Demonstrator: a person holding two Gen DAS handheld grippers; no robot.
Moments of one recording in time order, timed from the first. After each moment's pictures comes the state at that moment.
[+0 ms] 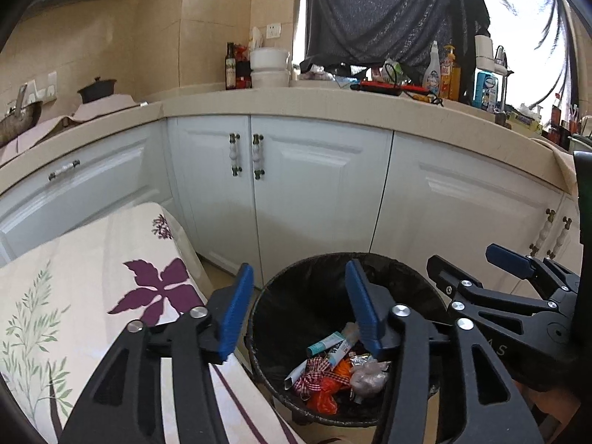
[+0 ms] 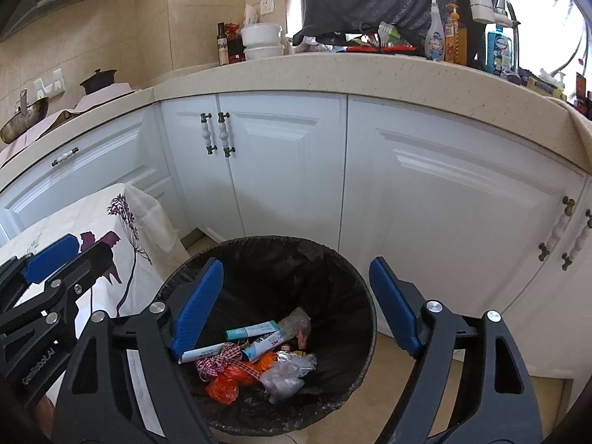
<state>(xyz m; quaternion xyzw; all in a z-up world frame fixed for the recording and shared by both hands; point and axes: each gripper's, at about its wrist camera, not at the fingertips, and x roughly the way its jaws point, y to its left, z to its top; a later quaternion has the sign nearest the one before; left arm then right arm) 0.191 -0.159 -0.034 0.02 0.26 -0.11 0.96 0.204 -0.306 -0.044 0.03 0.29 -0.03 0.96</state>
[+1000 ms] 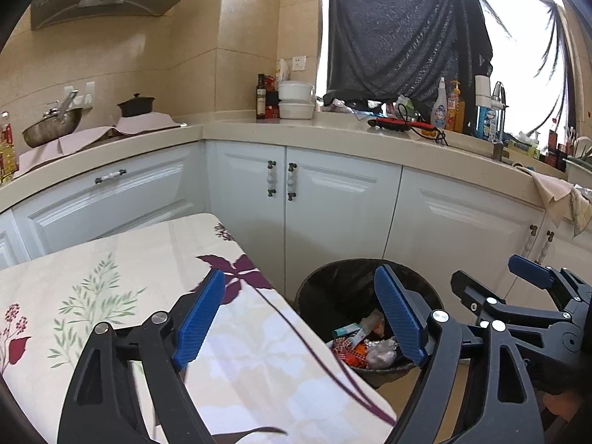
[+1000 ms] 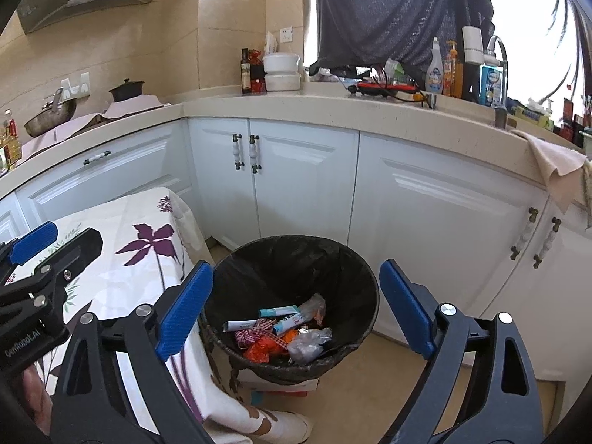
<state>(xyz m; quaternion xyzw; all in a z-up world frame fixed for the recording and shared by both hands) 0.103 -0.097 0.006 0.00 0.22 -0.08 0.97 0.103 -0.259 0.000 0.01 0.25 -0.02 0.97</state>
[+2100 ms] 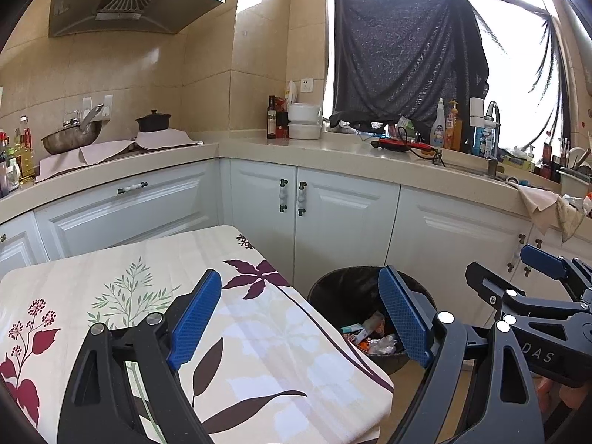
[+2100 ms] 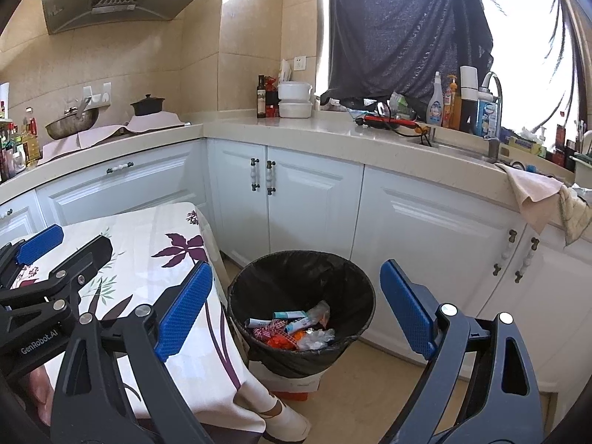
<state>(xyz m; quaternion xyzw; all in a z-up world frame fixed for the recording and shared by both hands) 0.048 -0.070 0.025 0.00 0.18 -0.07 0.98 0.039 -0.235 0.036 -0.01 0.21 -0.01 0.98</state>
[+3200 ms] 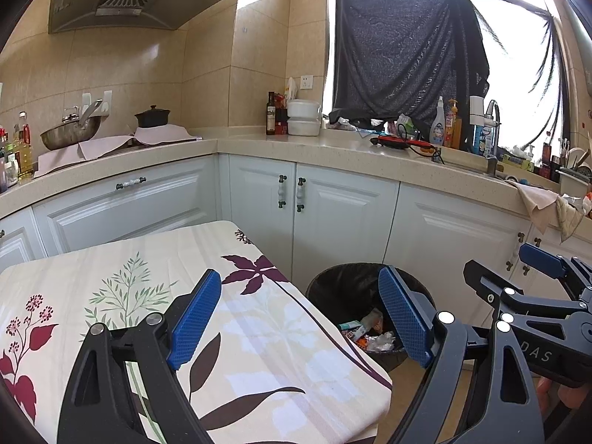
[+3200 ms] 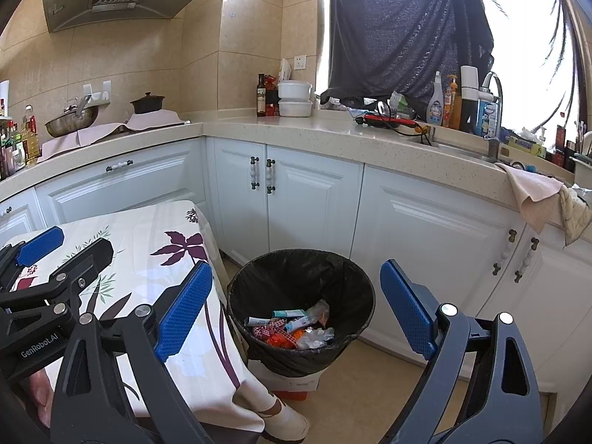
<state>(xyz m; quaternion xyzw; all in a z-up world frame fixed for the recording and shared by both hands) 0.047 -0.069 0.022 -0.01 0.19 -0.08 0.98 0.038 -0.235 0.036 -0.01 0.21 -0.01 0.98</state>
